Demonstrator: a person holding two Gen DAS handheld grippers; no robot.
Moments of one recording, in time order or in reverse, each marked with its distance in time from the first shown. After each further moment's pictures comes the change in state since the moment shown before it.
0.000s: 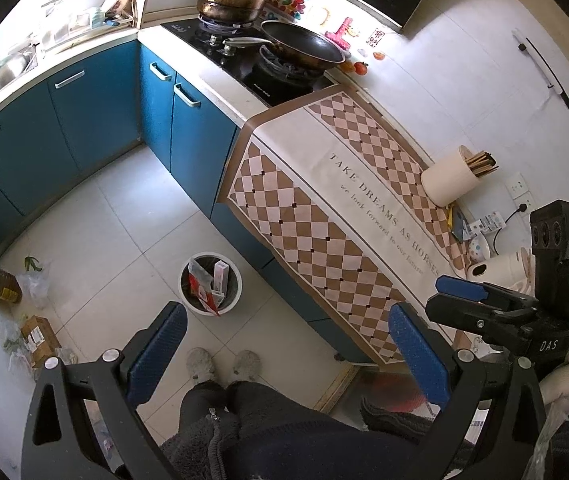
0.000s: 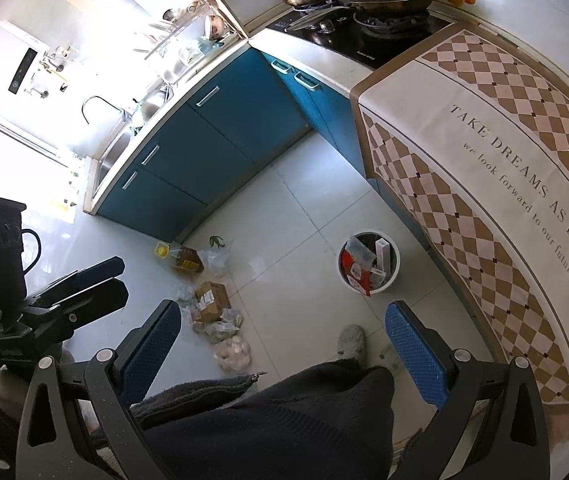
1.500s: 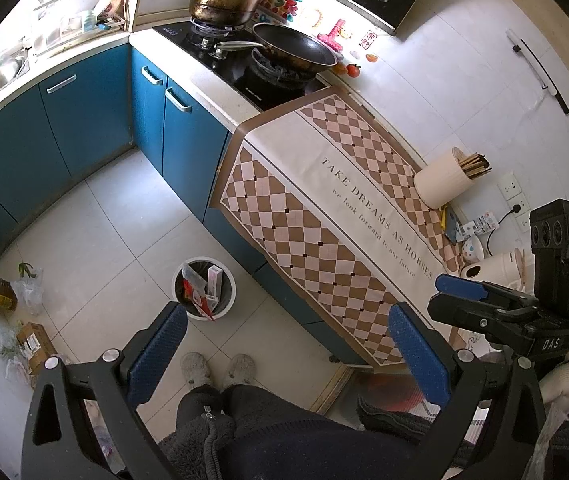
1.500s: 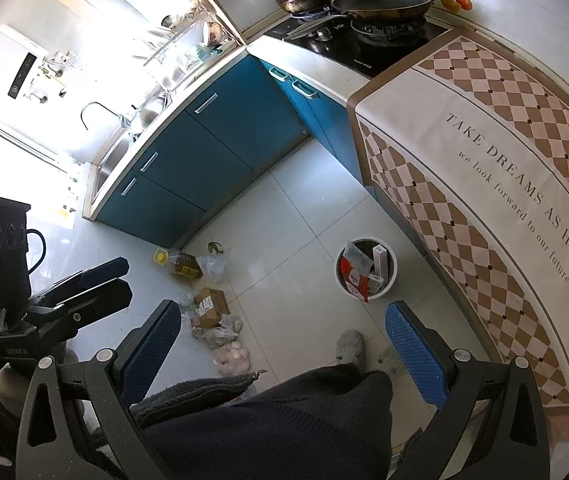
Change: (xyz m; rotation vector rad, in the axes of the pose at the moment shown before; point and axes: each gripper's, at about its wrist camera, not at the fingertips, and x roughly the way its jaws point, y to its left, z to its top) left arm 0.005 -0.010 0.007 0.019 0.001 -0.021; right arm -0.009 0.002 0.006 0.011 -0.019 -0.007
